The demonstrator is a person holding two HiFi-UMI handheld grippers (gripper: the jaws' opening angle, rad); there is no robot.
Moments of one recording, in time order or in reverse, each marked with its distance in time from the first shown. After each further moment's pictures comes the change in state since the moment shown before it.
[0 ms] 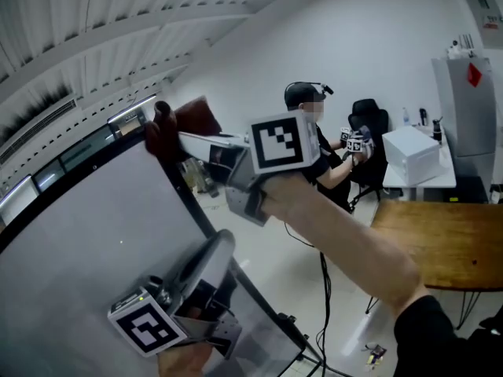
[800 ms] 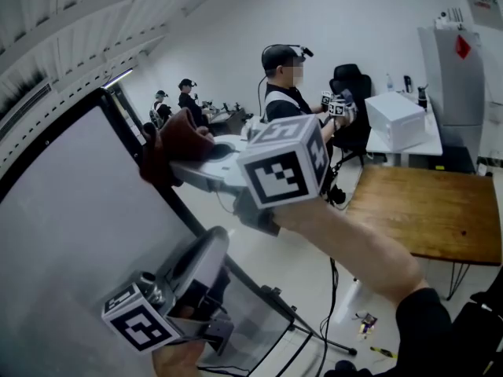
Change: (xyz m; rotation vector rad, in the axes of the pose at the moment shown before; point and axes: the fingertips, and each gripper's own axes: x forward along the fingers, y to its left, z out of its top) left arm -0.001 0.008 -0.055 -0.108 0.081 -0.022; right arm -0.055 -0.004 -0.082 -0.225 0.184 -0.092
